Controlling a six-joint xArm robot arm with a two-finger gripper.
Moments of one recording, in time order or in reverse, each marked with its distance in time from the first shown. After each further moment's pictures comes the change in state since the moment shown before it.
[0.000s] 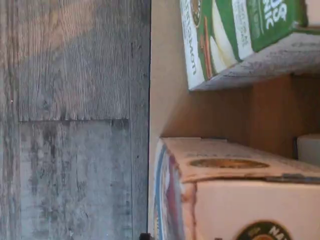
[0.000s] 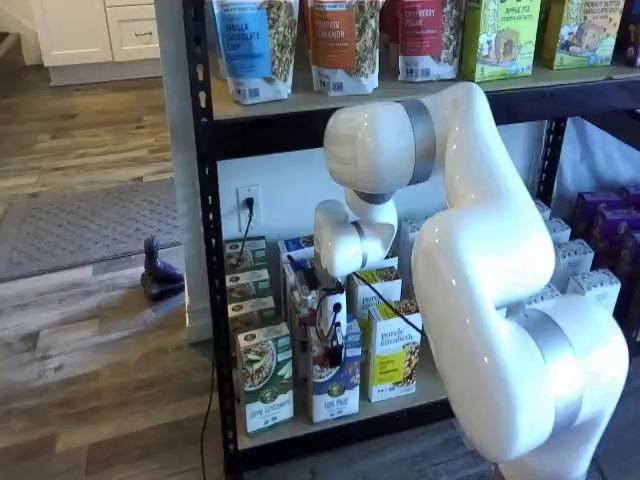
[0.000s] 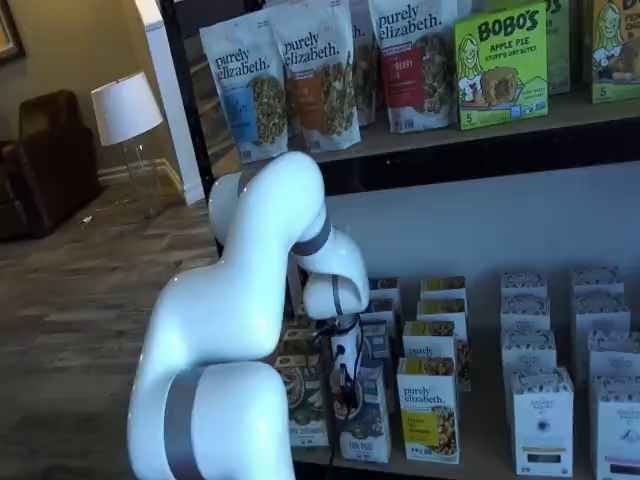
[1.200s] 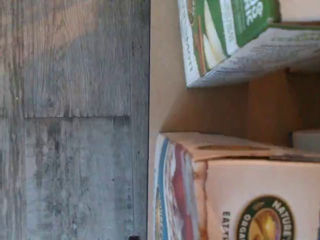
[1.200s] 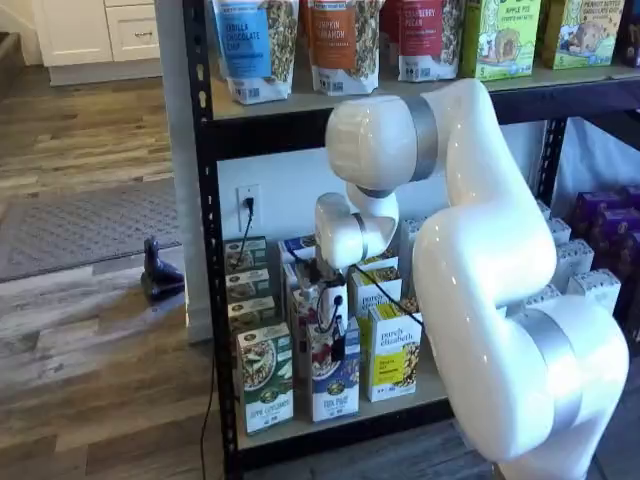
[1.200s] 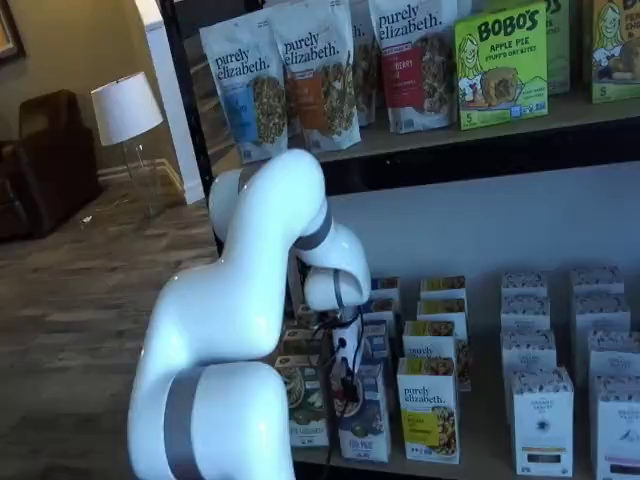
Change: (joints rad) arm -0.008 -0.014 -0.017 0.009 0.048 -0.017
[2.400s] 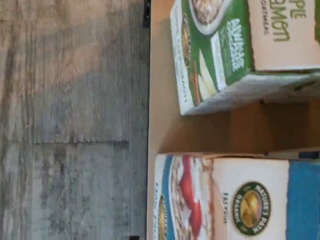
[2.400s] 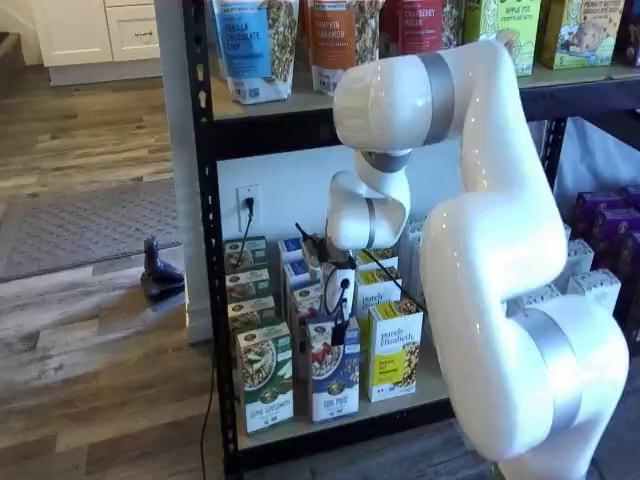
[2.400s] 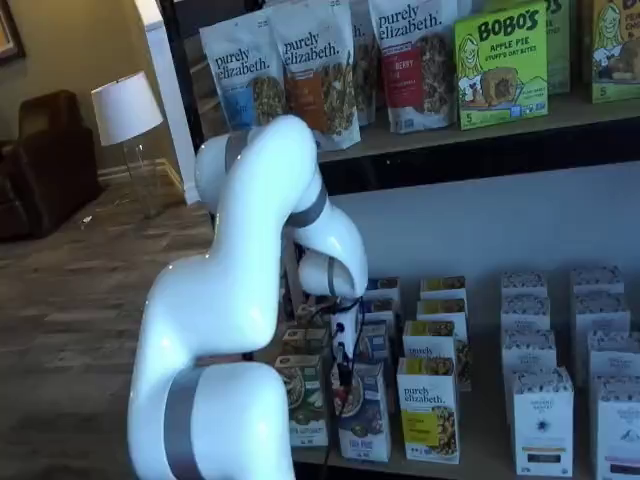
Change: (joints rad) arm -0.011 -0.182 0.206 0.218 -0.088 -0.201
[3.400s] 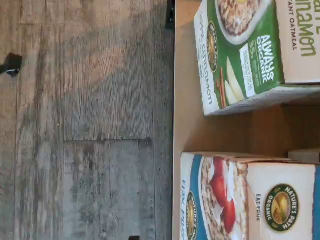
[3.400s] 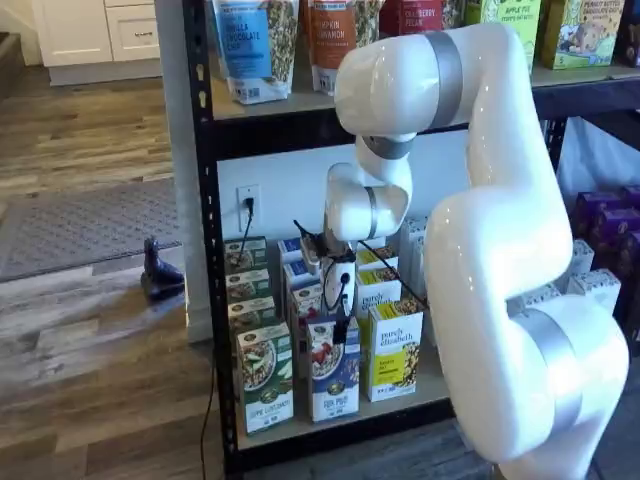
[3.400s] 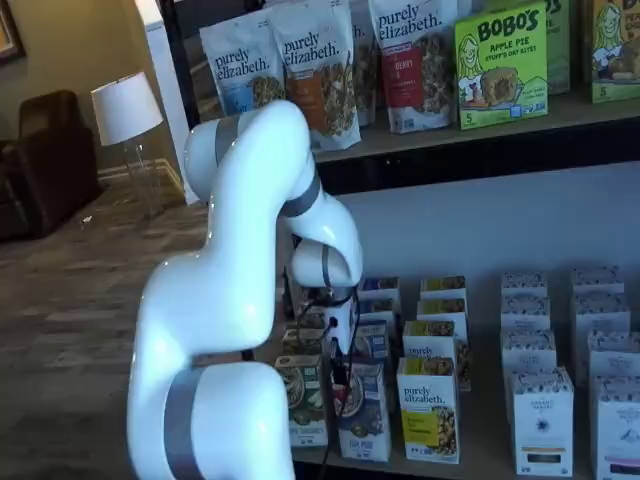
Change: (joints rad) arm 0.014 -0.095 0.092 -0.058 0.038 0.065
